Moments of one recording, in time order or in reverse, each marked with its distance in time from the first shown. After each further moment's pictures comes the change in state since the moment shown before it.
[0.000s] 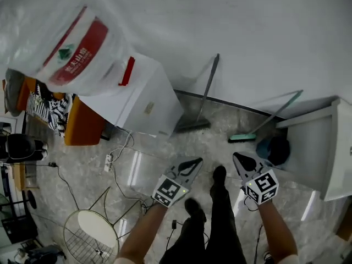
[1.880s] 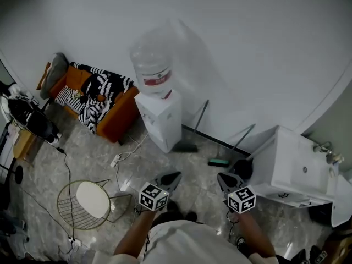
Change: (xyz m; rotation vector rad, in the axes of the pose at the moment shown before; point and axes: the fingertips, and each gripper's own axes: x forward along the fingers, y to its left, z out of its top) left arm -0.332 -0.335 0.237 -0.150 -0.122 0.218; right arm -0.412 0.274 0.157 -0.132 -0.091 0.067
